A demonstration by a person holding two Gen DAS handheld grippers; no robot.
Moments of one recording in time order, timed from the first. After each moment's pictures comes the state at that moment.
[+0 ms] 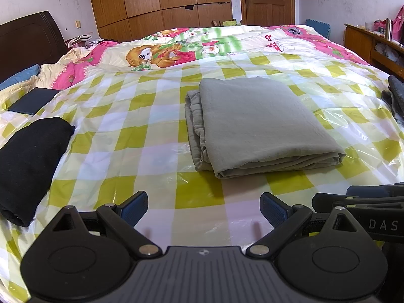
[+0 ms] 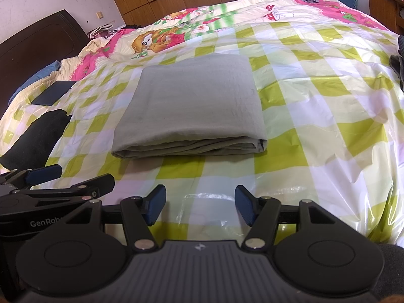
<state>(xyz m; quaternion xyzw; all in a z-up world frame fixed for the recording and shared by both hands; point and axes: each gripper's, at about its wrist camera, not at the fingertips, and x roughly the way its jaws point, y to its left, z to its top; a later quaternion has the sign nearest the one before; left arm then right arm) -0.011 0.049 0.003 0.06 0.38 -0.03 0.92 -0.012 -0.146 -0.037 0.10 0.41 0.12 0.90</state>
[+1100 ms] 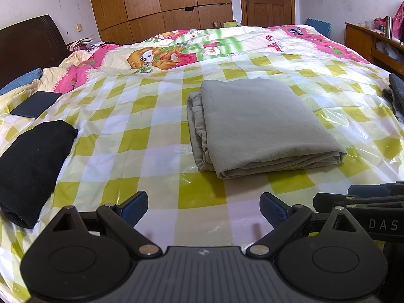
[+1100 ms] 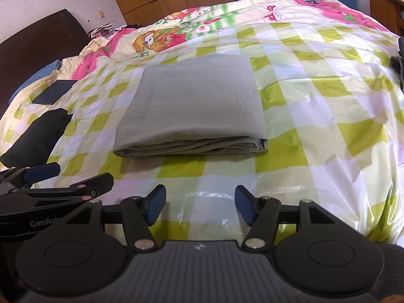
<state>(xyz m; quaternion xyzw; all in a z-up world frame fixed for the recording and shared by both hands) -0.013 0.052 0.006 0.06 0.37 -0.02 0.93 -0.013 -0.145 -0.037 0.10 0.41 0.12 0.90</state>
